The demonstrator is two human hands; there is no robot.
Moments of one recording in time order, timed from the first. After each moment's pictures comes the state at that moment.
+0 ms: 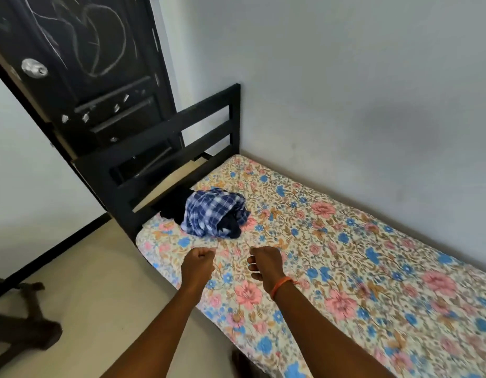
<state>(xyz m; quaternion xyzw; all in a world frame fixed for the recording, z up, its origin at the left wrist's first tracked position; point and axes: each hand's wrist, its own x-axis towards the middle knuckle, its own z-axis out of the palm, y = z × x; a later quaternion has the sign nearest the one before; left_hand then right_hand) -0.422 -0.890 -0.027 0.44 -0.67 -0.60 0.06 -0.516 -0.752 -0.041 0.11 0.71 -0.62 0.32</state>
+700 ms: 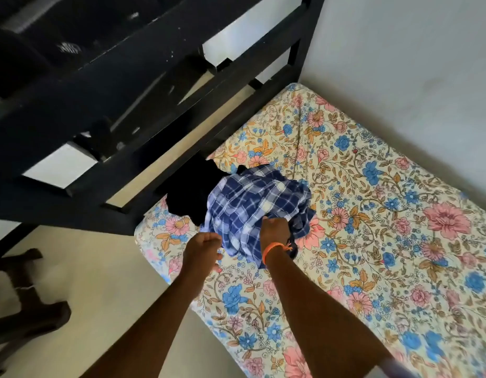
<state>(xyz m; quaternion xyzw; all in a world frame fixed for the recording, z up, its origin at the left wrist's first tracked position) -0.707 -1.210 -0.261 0.55 -0.59 -0.58 -0.09 -0.829 -1.115 -0.351 0.27 0.78 -0.48 0.29</state>
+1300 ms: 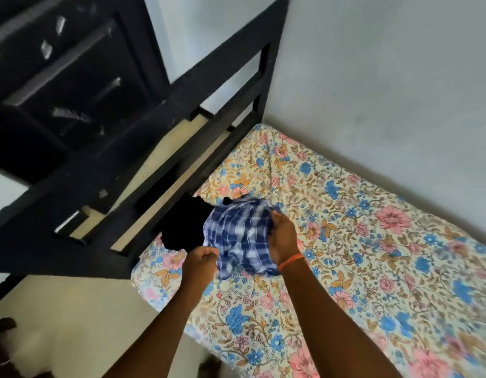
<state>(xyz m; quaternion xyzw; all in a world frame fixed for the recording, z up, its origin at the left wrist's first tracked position) -0.705 -1.241 -0.194 0.44 -0.68 -0.57 -0.10 -0.839 -1.103 -0.222 0.22 0.60 -0.72 0.25</state>
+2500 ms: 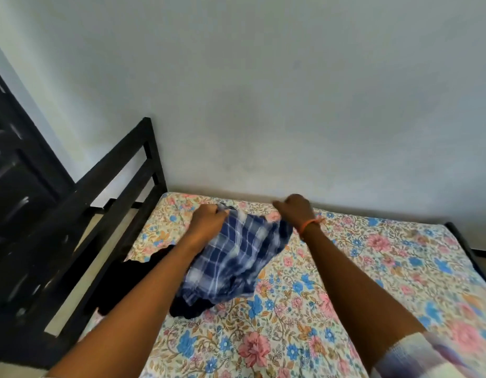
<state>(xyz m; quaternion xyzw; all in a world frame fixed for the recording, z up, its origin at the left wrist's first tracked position) -0.705 -1.027 0.069 0.05 -0.88 -0.47 -0.06 -0.742 -0.796 0.055 0.14 0.91 -0.39 0.03</state>
